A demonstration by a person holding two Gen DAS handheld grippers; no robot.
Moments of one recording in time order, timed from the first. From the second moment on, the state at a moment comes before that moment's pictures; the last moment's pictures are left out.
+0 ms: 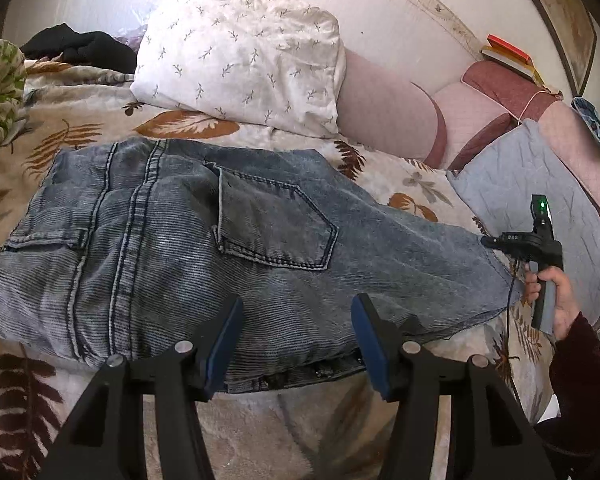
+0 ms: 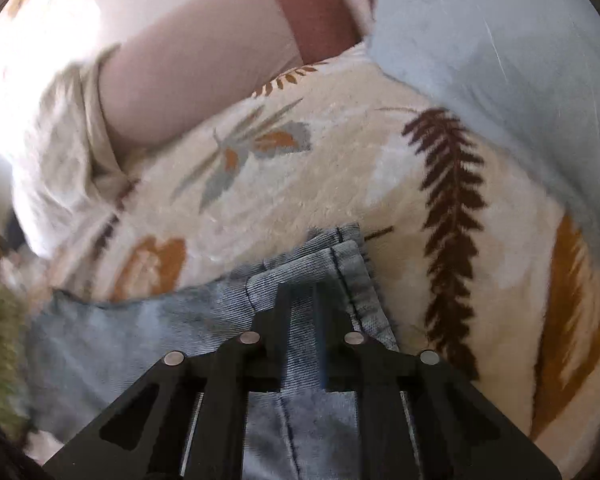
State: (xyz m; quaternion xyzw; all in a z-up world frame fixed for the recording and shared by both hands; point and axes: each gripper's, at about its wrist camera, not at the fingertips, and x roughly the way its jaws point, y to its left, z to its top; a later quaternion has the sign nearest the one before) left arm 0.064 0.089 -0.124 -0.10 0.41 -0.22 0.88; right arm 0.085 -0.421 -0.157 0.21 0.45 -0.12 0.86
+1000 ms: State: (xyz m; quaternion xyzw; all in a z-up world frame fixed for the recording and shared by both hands) left arm 0.059 0.023 -0.118 0.00 0.41 -0.23 0.88; right arm 0.015 -0.245 -0.127 0.14 0.45 0.01 0.88
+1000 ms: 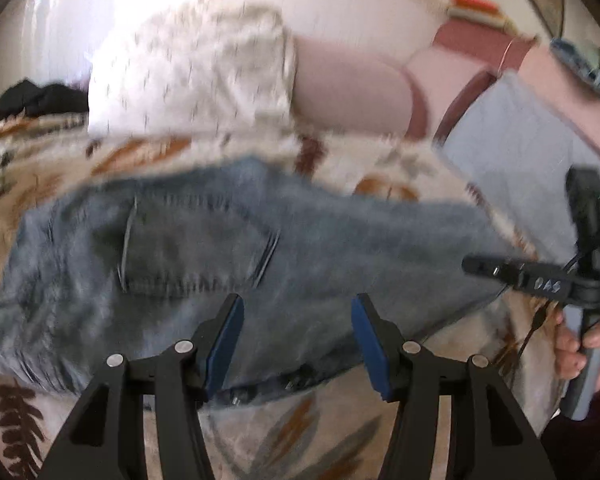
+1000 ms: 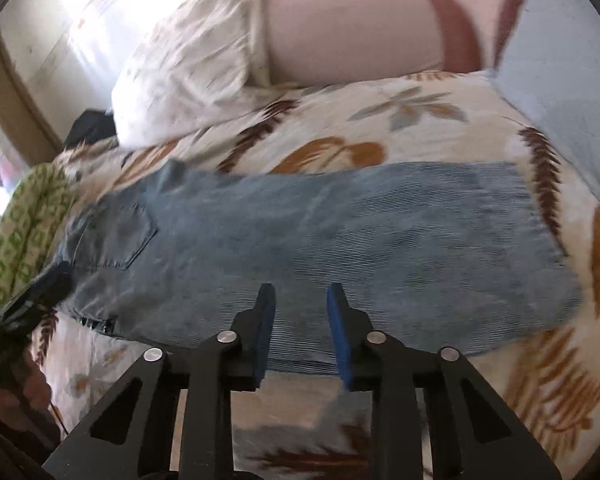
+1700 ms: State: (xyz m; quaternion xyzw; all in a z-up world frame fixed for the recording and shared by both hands) left arm 0.050 0.043 -0.103 -0.05 0.39 -0.26 0.88; right arm 0.009 -0.218 -0.144 0.13 0.49 0.07 0.86
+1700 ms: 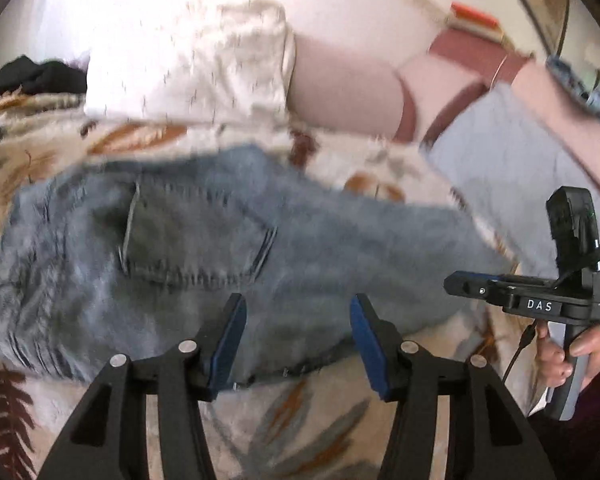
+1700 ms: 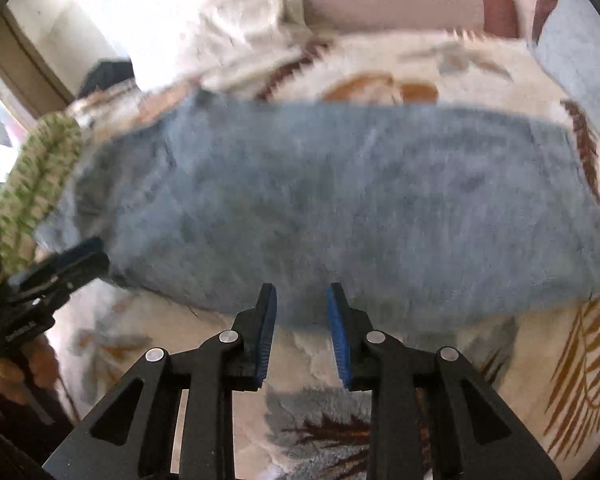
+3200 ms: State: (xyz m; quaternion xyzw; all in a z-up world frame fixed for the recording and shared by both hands) left arm 0.068 0.053 -0.135 0.01 0.44 -0.20 0.88; right arm 0.273 -0.091 -0.169 0.03 0.54 0.11 0.83
